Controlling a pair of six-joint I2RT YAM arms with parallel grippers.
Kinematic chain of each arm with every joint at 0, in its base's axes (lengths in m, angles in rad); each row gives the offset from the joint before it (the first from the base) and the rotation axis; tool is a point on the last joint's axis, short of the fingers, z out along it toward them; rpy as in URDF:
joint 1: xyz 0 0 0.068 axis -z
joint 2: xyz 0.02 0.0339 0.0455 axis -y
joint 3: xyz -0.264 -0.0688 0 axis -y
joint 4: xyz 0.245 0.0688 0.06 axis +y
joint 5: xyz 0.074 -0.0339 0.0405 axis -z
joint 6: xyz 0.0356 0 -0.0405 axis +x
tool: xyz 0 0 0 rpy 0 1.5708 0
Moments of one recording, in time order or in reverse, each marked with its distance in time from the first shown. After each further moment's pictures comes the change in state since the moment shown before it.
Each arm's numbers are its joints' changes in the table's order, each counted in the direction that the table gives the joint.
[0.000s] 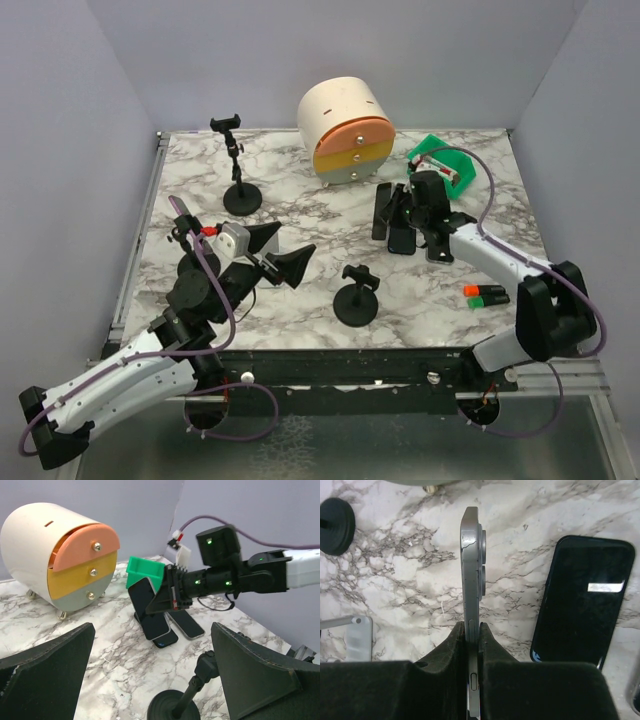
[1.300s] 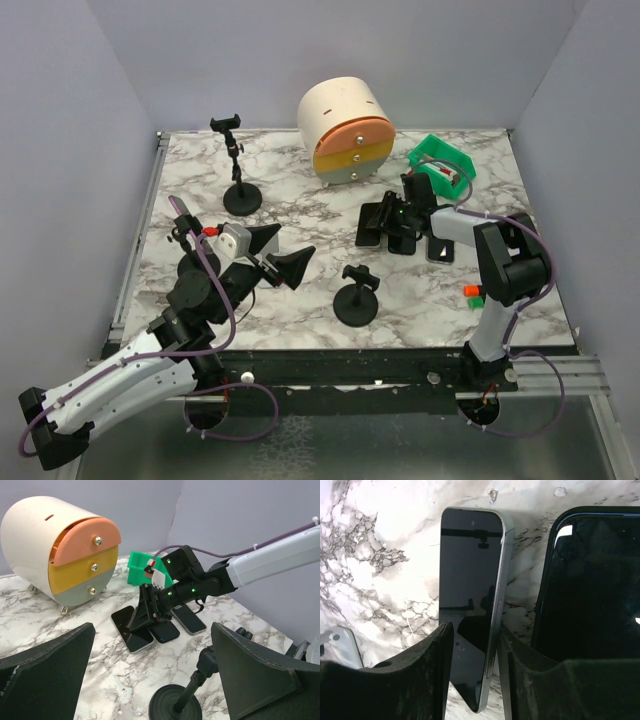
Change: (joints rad) left arm 0.000 0.016 0.000 0.035 0.001 0.000; right arm 0.104 -0.433 0.104 -0.085 -0.254 0.122
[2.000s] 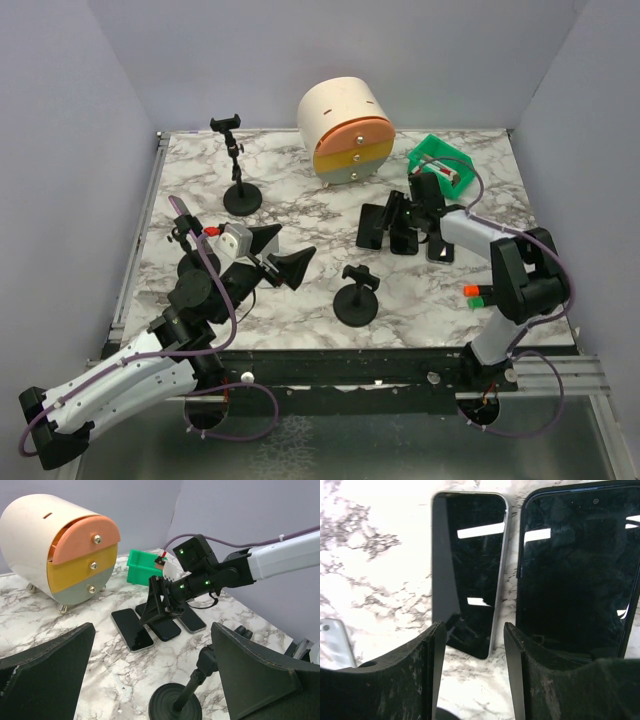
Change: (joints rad) left arm 0.000 -0.005 0.000 0.004 0.002 0.000; right arm 0.000 0.119 -0.038 0.115 0.081 -0.045
